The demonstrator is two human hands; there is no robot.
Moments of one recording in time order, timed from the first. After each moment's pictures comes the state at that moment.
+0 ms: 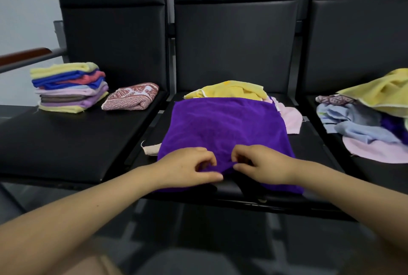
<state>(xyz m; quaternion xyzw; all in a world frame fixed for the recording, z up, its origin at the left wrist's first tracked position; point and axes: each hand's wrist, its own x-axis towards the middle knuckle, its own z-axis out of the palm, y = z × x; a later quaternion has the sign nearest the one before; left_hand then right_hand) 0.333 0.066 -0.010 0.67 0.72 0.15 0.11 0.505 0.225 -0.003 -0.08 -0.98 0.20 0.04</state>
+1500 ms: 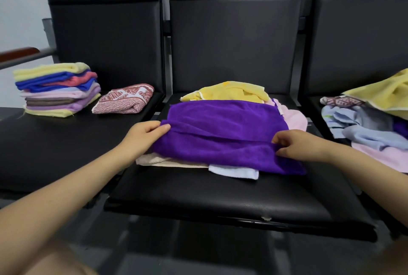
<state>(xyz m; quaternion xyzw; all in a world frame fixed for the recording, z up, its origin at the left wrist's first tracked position) 0.233 0.074 -0.010 0.40 0.75 0.50 0.16 0.514 0.321 0.007 -0.32 -0.92 0.20 -0.01</state>
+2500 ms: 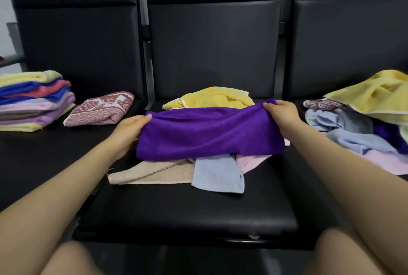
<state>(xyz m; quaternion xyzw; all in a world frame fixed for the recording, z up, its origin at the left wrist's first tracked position) 0.190 0.138 -0.011 0.29 0.71 0.59 0.25 0.457 0.386 0.012 -0.44 -0.61 0.53 0.39</state>
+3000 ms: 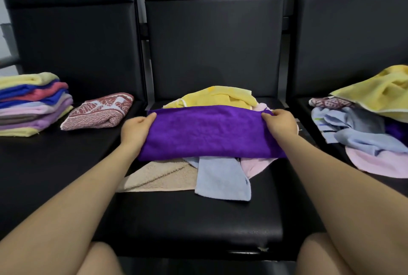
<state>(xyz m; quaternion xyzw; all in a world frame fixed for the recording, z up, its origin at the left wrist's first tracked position) 0.173 0.176 -0.029 0.22 0.81 0.54 0.06 0.442 0.402 -0.030 -0.54 -0.71 0.30 0.34</state>
